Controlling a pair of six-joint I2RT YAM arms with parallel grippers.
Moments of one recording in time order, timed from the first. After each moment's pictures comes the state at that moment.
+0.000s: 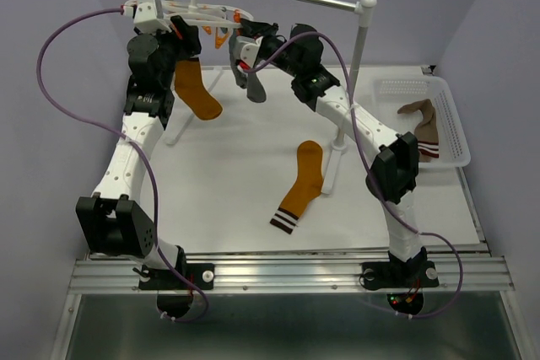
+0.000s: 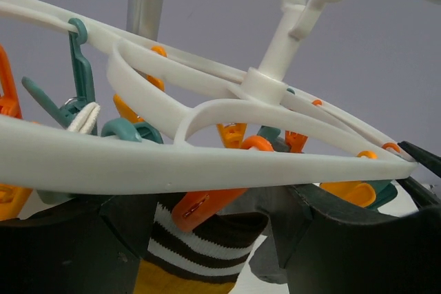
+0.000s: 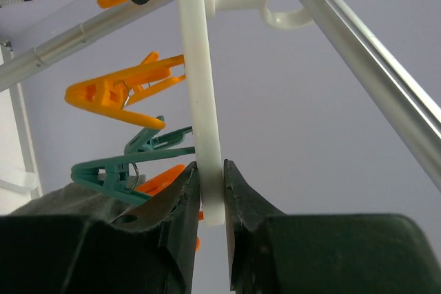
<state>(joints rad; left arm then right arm) -0.10 1.47 1.46 0.14 -0.01 -0.29 0.63 2.14 2.15 0.23 -0.35 -1.10</state>
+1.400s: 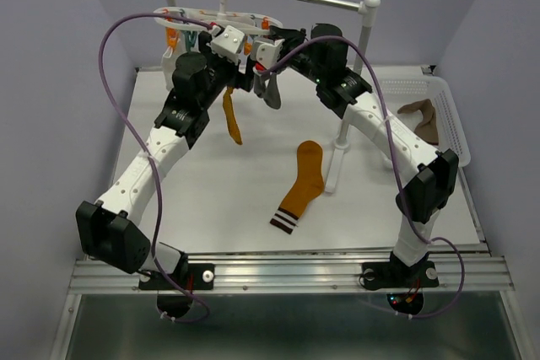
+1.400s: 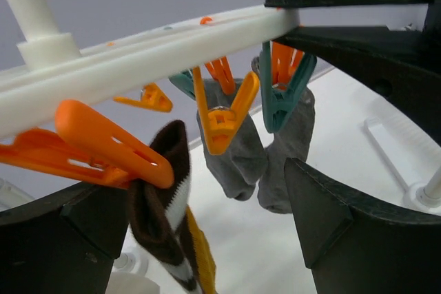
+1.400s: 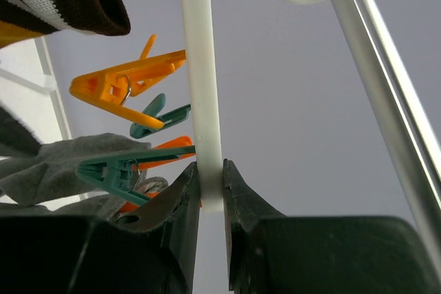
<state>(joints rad) -0.41 1.41 1.38 0.06 0.09 0.18 0.63 1.84 1.92 -0.02 -0.18 -1.17</state>
